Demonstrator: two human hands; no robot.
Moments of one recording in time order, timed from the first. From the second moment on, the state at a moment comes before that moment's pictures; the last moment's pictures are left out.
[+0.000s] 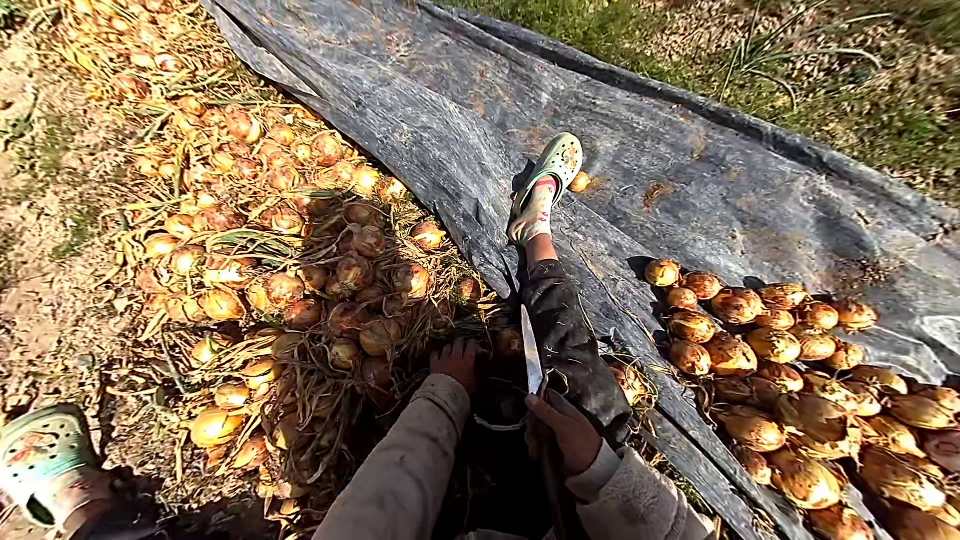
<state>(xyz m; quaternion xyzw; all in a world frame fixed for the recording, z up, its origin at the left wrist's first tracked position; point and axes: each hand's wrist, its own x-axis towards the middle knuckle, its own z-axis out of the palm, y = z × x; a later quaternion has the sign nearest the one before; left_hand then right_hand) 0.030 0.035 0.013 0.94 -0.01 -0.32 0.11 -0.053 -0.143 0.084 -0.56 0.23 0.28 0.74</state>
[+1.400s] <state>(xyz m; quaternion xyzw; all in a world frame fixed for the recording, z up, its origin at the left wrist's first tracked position) 0.091 0.017 0.081 0.74 0.07 -0.03 0.67 -0.074 -0.129 0.061 -0.47 0.13 0.37 0.79</state>
